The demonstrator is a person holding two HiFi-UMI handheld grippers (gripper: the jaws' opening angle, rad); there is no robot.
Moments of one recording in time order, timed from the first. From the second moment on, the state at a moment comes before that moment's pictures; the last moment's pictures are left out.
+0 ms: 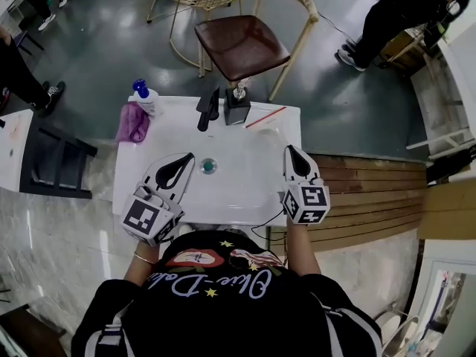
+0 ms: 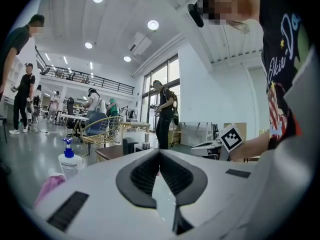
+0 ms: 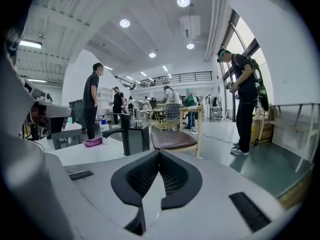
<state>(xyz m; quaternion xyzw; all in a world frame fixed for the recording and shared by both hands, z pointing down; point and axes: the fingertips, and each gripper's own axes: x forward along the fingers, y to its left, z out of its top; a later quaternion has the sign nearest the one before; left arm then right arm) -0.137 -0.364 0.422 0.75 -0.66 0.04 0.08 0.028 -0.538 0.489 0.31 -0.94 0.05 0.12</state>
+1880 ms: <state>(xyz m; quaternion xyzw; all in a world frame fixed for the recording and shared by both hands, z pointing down) -0.140 -0.312 0.429 0.83 -0.55 0.02 0.08 0.027 -0.396 0.421 0.33 -0.94 0.09 0.03</state>
